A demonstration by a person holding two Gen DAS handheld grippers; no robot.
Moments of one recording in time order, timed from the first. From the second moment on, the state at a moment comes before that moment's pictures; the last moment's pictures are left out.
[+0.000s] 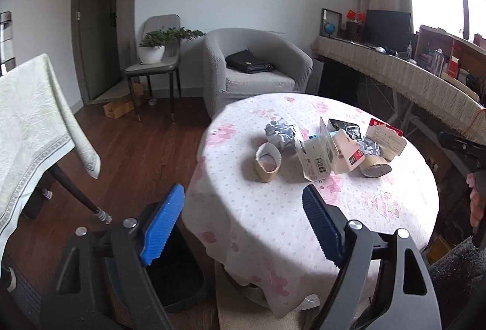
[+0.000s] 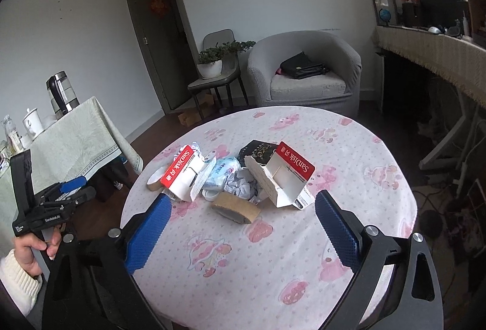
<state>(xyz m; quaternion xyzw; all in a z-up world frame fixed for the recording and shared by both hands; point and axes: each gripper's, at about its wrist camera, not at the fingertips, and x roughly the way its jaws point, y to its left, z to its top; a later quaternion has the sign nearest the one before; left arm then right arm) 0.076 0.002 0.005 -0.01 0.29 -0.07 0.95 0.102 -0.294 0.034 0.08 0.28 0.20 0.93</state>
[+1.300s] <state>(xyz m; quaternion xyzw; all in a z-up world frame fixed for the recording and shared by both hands) 0.204 -0.029 -0.051 -0.02 0.37 -0.13 0.92 0.205 -0.354 -0.021 0.29 0.33 0.23 0.87</state>
